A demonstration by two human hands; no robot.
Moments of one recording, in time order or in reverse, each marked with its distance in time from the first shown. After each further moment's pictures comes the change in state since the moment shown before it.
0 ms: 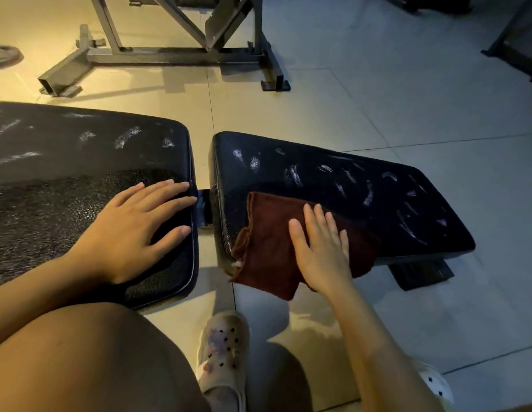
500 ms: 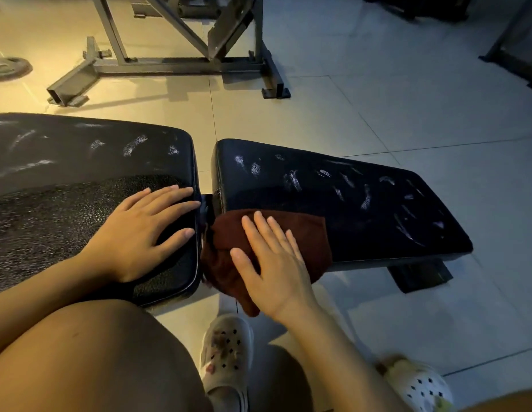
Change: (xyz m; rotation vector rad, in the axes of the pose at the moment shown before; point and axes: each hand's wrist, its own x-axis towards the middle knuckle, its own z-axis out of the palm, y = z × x) left_hand -0.002 0.000 -0.002 0.005 -0.015 -0.011; right_hand -0.035 -0.046 0.023 -0.014 -0.019 -0.400
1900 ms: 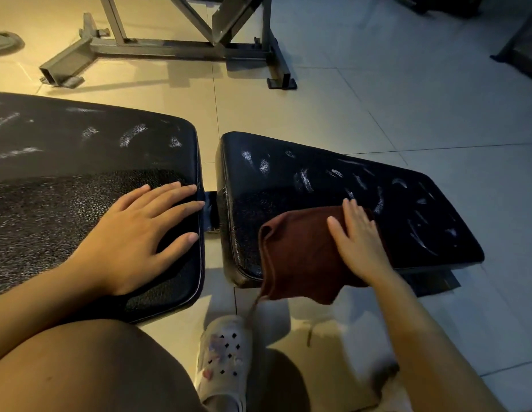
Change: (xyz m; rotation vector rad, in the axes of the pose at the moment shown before) left_hand 0.002 0.000 0.003 0.014 0.013 0.013; right_hand 0.042 0.120 -0.045 -0.091 0.039 0.400
